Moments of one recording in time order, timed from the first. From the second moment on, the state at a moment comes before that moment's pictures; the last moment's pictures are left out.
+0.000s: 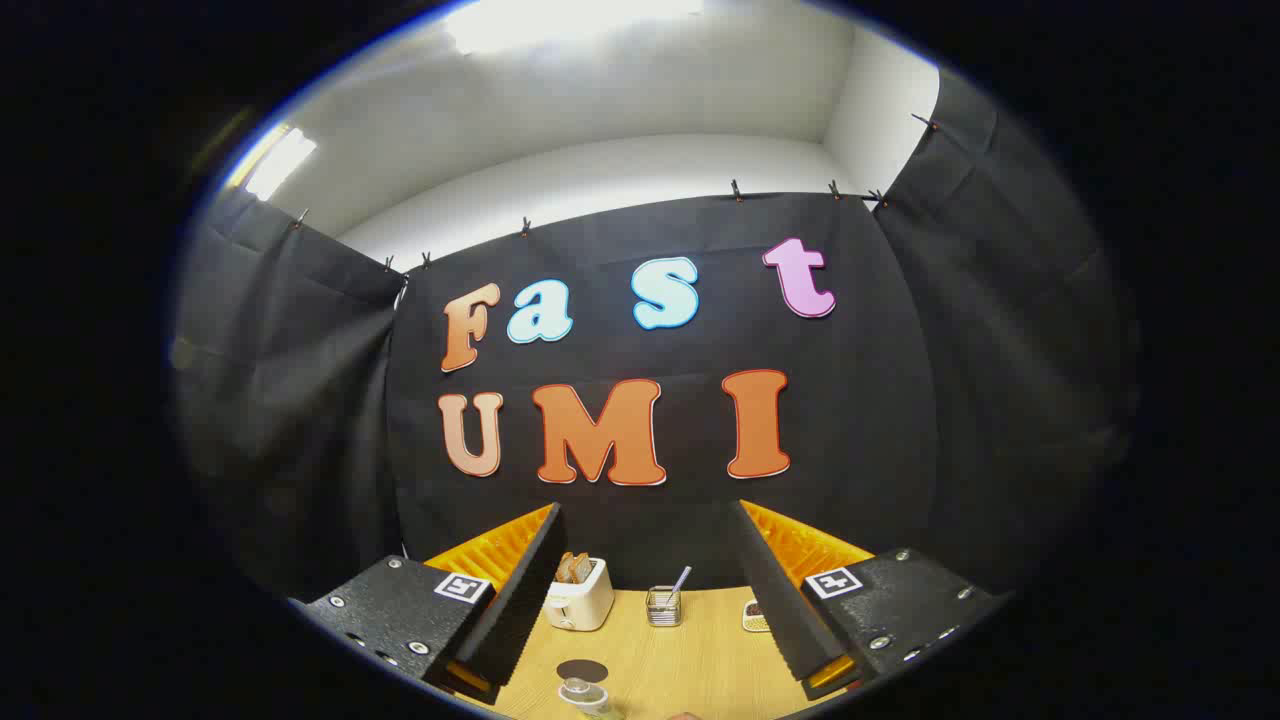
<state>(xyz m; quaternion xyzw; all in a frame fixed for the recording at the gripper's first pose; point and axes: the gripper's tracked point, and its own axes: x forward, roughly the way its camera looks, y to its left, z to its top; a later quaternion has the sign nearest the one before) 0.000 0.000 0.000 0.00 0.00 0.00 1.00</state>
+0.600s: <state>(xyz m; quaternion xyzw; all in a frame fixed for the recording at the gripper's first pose) -0.009 0.004 0.012 0.01 -0.02 0.01 1.00</state>
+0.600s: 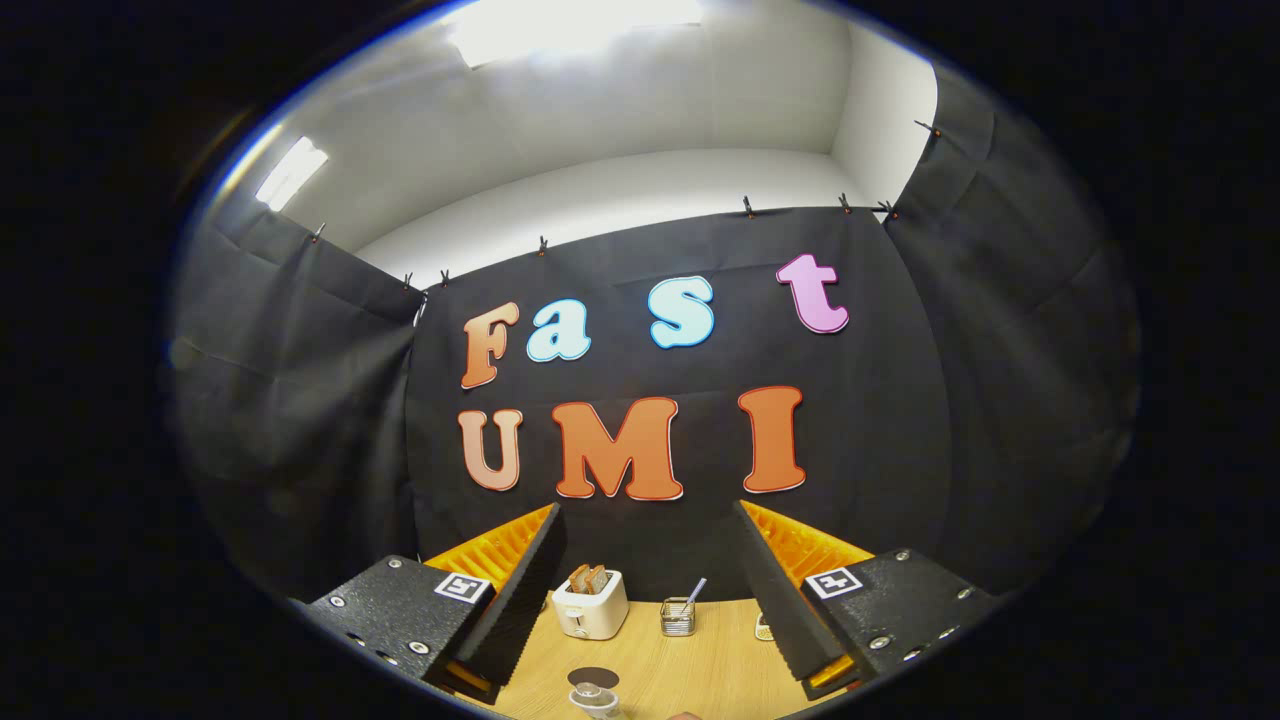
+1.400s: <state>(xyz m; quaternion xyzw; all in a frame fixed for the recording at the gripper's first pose) -0.029 0.022 -0.035 0.00 -0.05 0.02 1.00</state>
